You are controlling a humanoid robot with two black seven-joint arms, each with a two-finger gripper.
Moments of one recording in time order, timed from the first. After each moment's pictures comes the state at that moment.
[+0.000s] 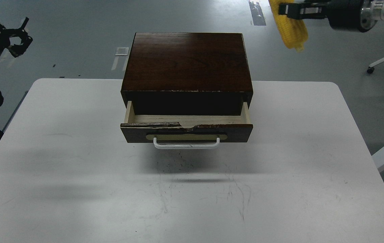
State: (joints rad) left arm -0.90 0.64 -0.74 -0.55 -0.18 -0.49 -0.22; right arm 1.90 -0.75 -0.32 1.31 -1.09 0.28 0.15
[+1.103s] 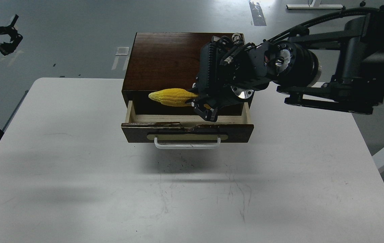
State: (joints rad) left arm -0.89 0.67 -0.75 -0.55 -0.18 -0.49 -0.23; right arm 1.74 -0.33 -0.33 1.39 -1.93 0.28 0.23
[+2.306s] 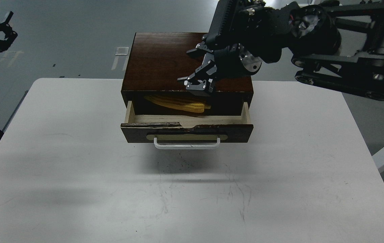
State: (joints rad) left arm -0.90 0.74 -0.74 -0.62 -0.15 -0.49 -0.22; right arm 1.76 -0.48 -0.10 1.34 -1.58 0.28 0.22
